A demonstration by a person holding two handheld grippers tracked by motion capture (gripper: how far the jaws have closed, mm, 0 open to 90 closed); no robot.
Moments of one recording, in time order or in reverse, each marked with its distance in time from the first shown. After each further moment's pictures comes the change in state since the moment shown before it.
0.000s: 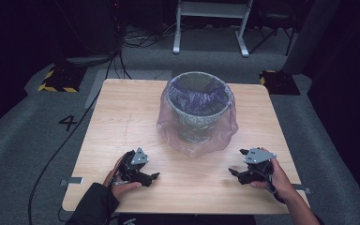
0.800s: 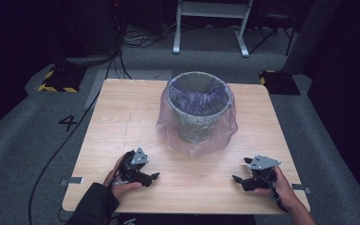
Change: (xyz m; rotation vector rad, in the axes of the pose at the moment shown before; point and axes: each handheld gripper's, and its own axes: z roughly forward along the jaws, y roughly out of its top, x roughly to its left) left arm 0.000 0.000 0.000 0.000 0.000 0.000; right arm 0.003 -0.038 0.003 0.020 0.020 0.095
